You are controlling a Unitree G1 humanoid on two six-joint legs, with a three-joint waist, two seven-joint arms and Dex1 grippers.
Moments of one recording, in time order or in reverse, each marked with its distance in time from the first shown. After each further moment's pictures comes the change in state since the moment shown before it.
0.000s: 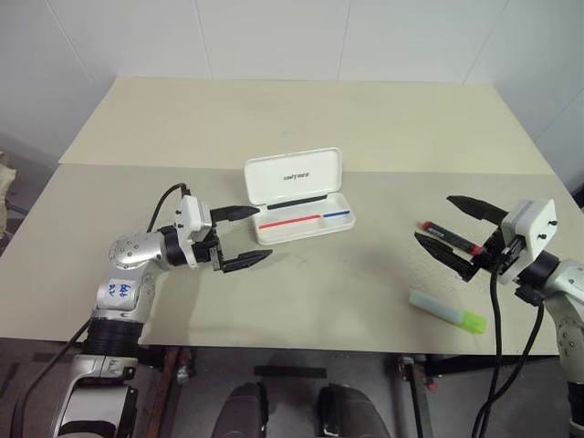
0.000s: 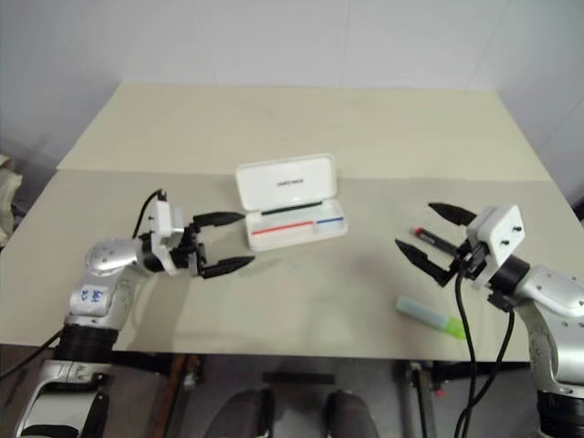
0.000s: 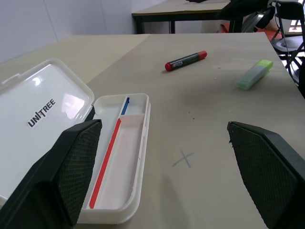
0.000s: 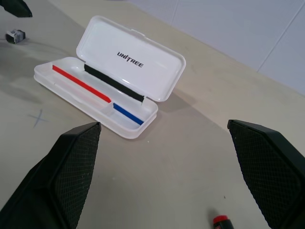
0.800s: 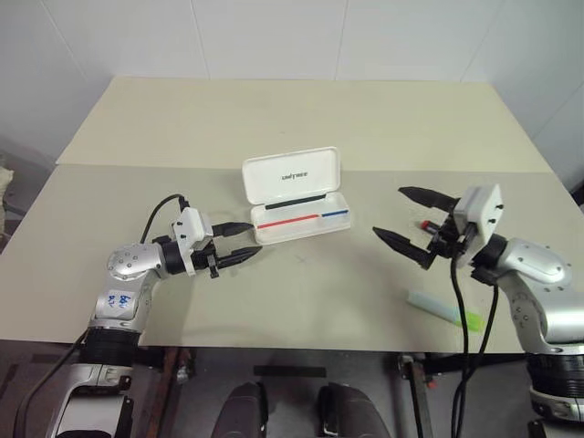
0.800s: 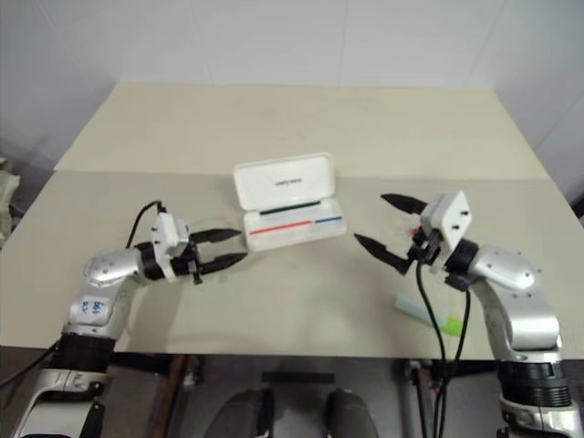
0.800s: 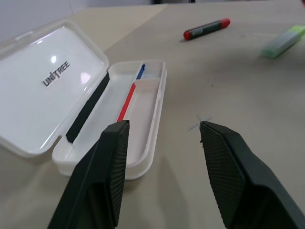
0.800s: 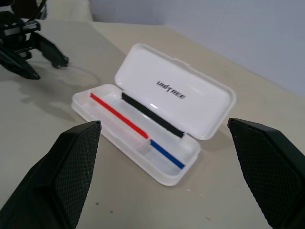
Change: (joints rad) left arm 0.045 0.017 -0.004 0.027 0.099 -0.052 0.081; right arm -0.159 0.094 0.187 0.051 -0.022 -0.019 0.030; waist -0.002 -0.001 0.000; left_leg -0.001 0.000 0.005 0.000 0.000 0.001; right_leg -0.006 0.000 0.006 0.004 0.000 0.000
